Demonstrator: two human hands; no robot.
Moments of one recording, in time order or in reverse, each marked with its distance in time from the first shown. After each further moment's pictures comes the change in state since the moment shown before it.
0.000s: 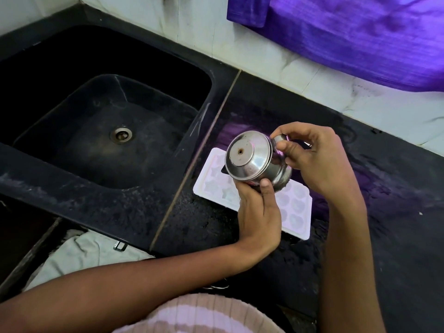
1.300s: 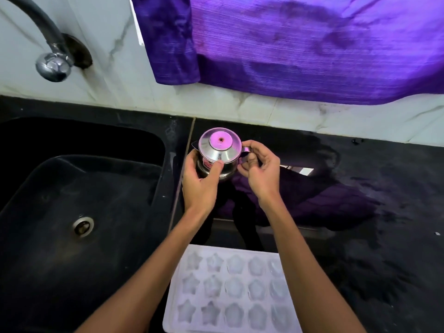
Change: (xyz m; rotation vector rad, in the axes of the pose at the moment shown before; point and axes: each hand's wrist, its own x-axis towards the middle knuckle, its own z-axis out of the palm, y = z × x) left_hand 0.229 0.039 0.005 0.002 0.038 0.062; right_hand 0.161 0.105 0.055 0.779 0.443 0.292
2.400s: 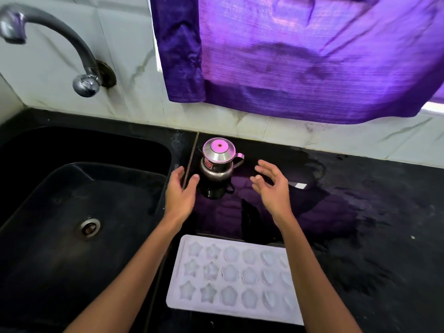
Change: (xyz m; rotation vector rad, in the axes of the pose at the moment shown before) left_hand 0.005 -0.019 -0.046 0.087 -0.010 -0.053; right_hand -0.021 0.009 -0.049 -0.138 -0.017 0.005
